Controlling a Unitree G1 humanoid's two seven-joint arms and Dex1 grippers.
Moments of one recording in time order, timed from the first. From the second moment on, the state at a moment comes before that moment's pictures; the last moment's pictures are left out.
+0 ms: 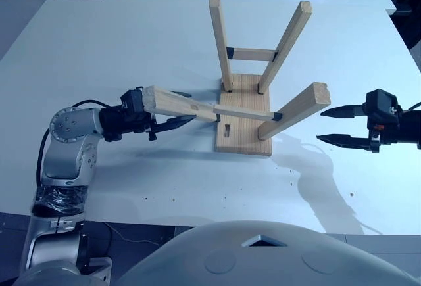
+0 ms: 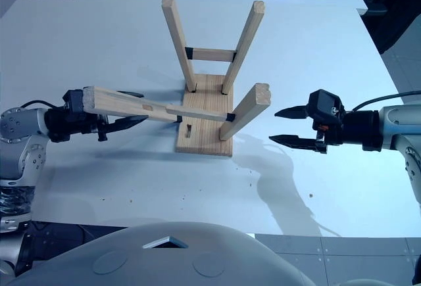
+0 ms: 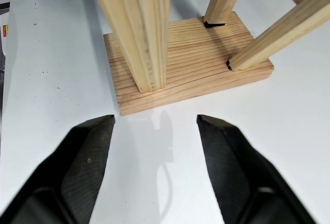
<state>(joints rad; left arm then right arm) -0.05 0.67 0.07 -0.17 -0.51 -0.04 -1.25 0.09 -1.09 -0.26 -0.45 0.53 0.62 1.25</state>
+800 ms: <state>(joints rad) -0.10 0.68 0.04 -0.16 -0.53 0.01 -1.28 0.12 -1.09 -0.24 -0.47 0.53 0.60 1.22</state>
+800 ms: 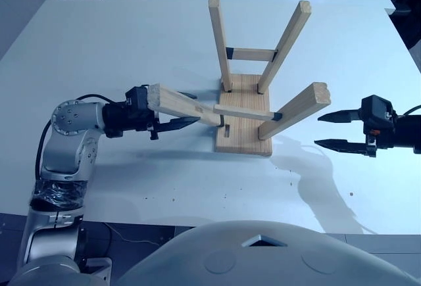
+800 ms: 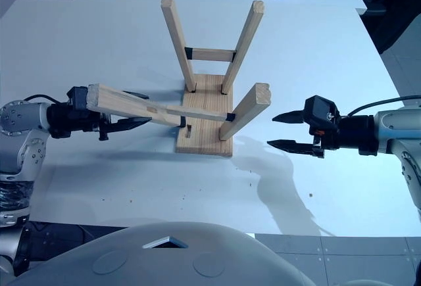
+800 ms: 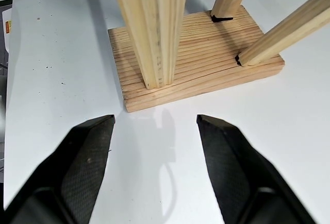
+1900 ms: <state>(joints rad) -0.10 0.74 -0.04 -0.14 -0.56 0.01 -1.31 0.17 -1.10 -0.24 -0.53 0.55 0.60 1.17</state>
